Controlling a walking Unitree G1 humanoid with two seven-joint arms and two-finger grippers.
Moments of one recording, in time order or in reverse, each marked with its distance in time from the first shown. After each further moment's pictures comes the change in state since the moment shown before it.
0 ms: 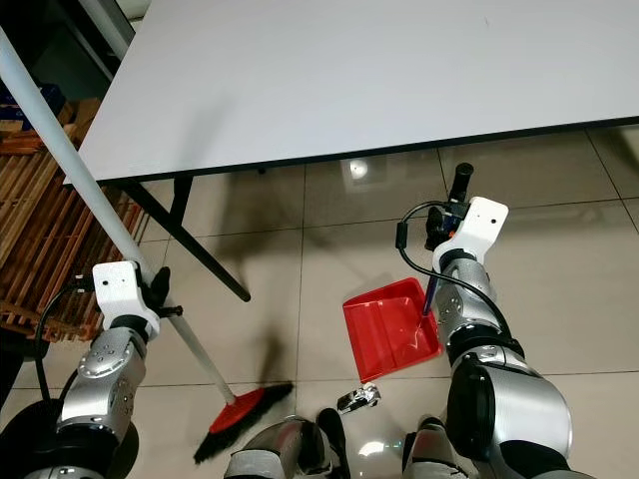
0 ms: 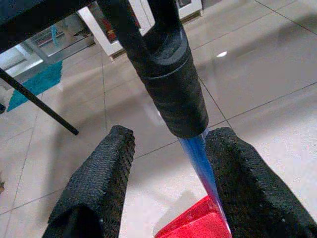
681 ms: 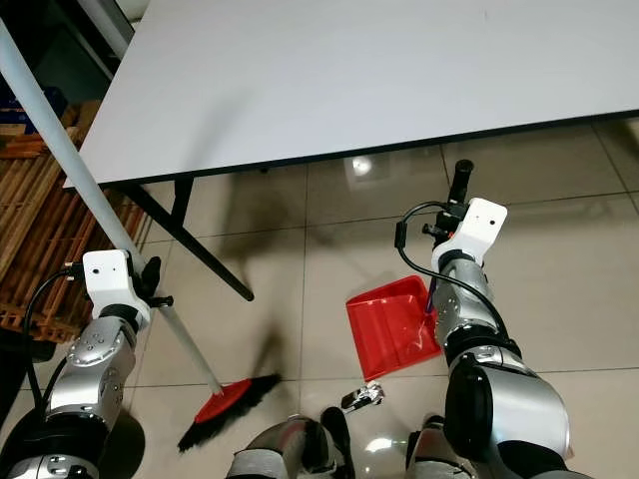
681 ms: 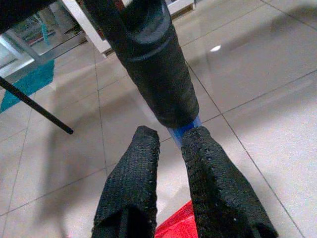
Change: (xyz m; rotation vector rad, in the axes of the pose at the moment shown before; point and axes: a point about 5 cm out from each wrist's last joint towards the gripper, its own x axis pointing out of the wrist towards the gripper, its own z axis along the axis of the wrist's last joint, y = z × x) left arm 0.008 0.011 0.013 0.043 -0.019 0.015; right arm 0.000 0.001 -0.002 0.002 0.005 -0.033
